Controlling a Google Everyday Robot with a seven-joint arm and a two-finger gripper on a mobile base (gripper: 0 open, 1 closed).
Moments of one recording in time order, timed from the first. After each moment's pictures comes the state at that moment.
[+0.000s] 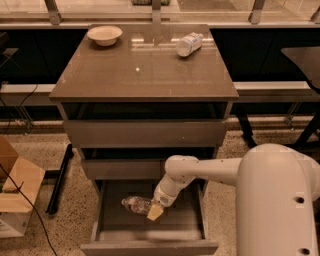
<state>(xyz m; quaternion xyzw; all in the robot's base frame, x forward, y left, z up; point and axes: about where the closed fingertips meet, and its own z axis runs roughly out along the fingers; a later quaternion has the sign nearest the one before) 0.504 0.015 0.374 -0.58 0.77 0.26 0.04</state>
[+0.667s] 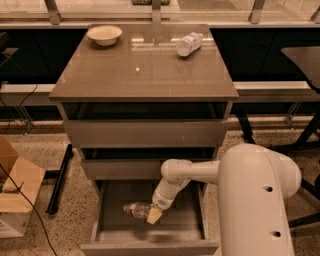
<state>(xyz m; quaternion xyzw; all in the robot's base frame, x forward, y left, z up) 0.507 0.020 0.328 -0.56 0.78 0.26 0.00</state>
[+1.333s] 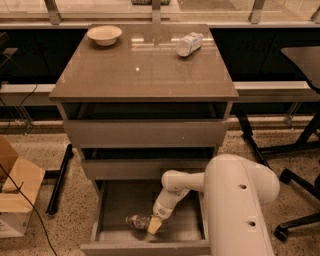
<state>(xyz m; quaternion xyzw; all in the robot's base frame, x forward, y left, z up) 0.494 0.018 0.249 -0.54 0.79 0.29 -0.03</state>
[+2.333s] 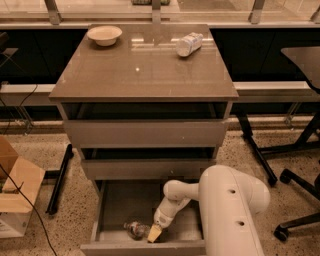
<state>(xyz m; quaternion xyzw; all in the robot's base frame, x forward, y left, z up) 0.478 0.019 0.188 -0.51 0.80 0.32 -0.05</state>
